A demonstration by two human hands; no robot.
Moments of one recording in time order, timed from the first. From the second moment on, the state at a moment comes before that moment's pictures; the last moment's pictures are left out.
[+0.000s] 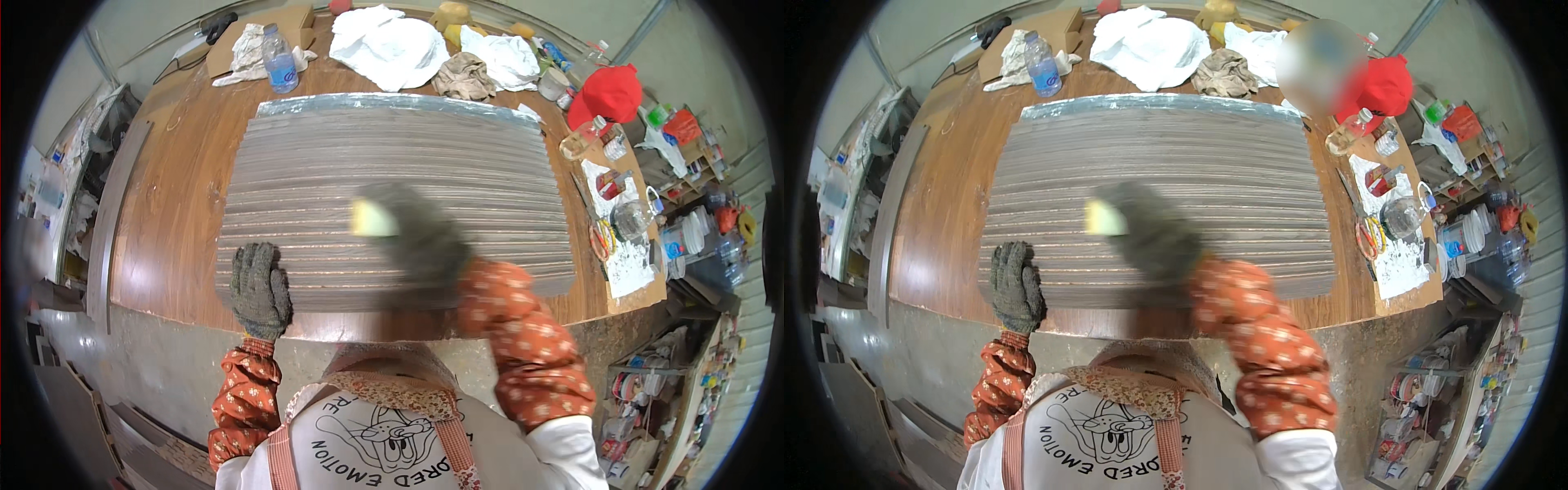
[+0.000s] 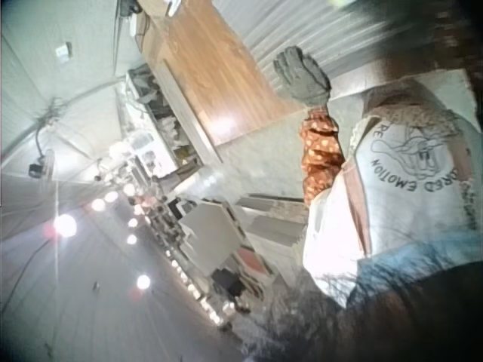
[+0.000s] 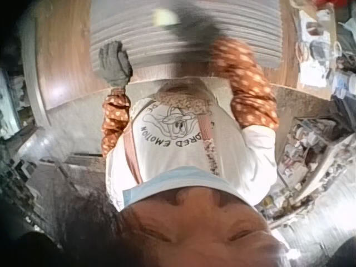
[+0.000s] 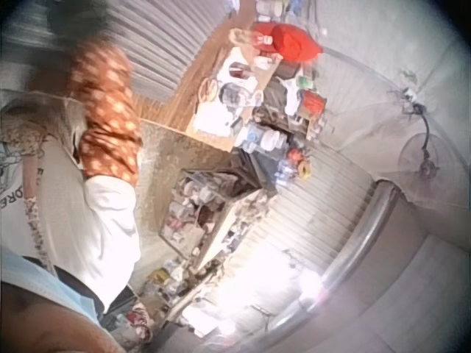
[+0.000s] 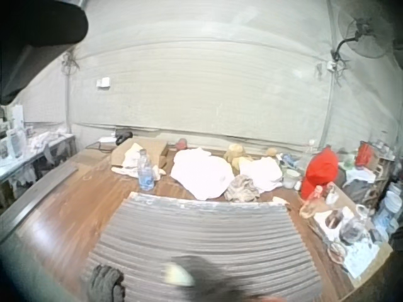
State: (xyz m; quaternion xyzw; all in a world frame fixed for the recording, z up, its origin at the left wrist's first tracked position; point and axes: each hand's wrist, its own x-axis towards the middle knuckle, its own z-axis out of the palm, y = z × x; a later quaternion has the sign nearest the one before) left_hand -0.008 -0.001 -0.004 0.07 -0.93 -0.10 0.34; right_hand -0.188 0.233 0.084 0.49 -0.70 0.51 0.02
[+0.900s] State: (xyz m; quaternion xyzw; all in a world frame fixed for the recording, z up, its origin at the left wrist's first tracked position) left_hand -0.011 0.002 -0.004 0.04 -0.93 -0.10 0.36; right_hand -0.205 0.346 0.073 0.45 -0.83 0.31 0.13
